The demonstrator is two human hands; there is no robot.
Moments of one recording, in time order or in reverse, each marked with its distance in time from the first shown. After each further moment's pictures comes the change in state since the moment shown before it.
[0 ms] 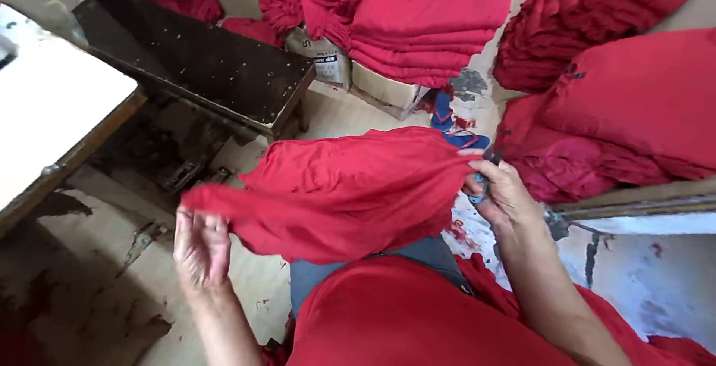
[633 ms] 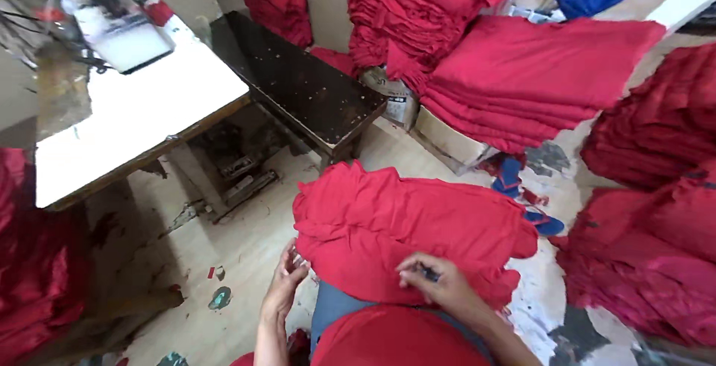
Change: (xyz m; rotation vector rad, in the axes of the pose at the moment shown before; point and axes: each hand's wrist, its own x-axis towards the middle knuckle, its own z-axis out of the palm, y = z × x) left_hand -0.057 -0.079 -0.060 0.457 0.097 -0.452; right_hand -0.055 0.044 0.112 -0.505 -0.836 -0.110
